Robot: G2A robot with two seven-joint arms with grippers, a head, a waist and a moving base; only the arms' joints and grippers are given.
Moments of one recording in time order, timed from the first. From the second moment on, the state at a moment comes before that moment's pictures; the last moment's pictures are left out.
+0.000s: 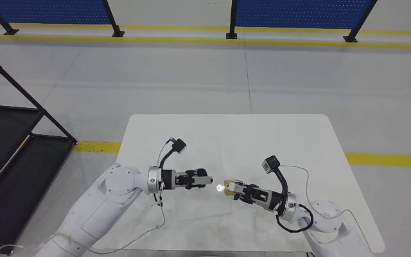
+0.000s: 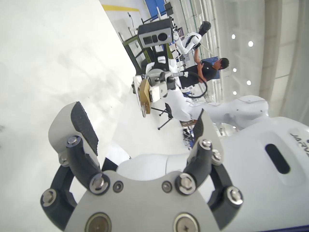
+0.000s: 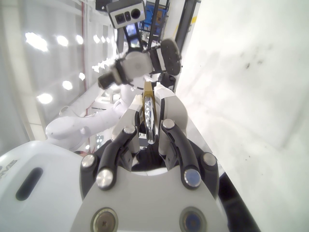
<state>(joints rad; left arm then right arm) 1.39 -0.89 -1.15 -1.75 -0.37 -0.31 -0.99 -1.57 -1.07 1.21 -1.83 0.30 -0.18 0.88</state>
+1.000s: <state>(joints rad) 1.41 -0.92 -1.07 -1.67 -0.43 -0.46 -0.98 -1.57 -1.07 1.21 -1.83 0.30 -0.18 0.88</state>
